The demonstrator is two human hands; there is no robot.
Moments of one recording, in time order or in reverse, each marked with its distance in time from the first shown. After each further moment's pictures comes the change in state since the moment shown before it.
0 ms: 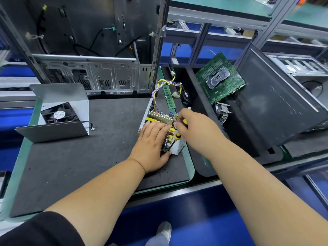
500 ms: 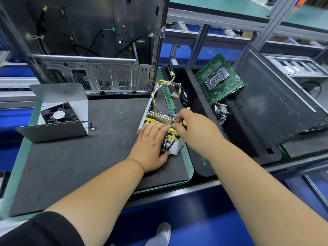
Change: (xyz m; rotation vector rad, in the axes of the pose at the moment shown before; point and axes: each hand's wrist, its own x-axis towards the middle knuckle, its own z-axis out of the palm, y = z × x) left_hand -0.001 -0.001 0.002 0.005 0.000 0.015; right_hand -0.001 0.005 0.003 -0.037 0.013 -0.016
